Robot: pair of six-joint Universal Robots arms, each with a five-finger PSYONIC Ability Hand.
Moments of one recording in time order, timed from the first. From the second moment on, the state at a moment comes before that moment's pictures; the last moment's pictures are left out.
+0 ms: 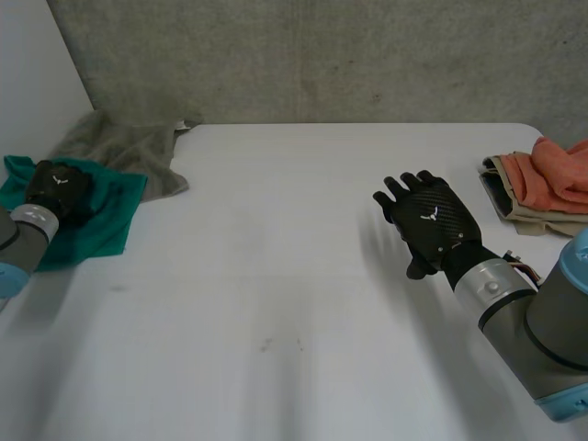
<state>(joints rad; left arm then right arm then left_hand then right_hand) 4.84 -2.55 -1.02 3.45 -1.27 3.87 1.89 -1.25 1.87 -0.55 1.24 2.57 0.79 0.76 0.74 0.75 0.57 0.20 0.22 0.21 0.23 0.06</state>
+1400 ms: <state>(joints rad) 4.17 -1.77 -1.91 3.30 -1.62 3.41 1.88 -1.23 1.70 0.02 1.33 2.75 0.40 0.40 0.40 0.40 0.23 0.20 0.22 0.21 0.23 0.06</state>
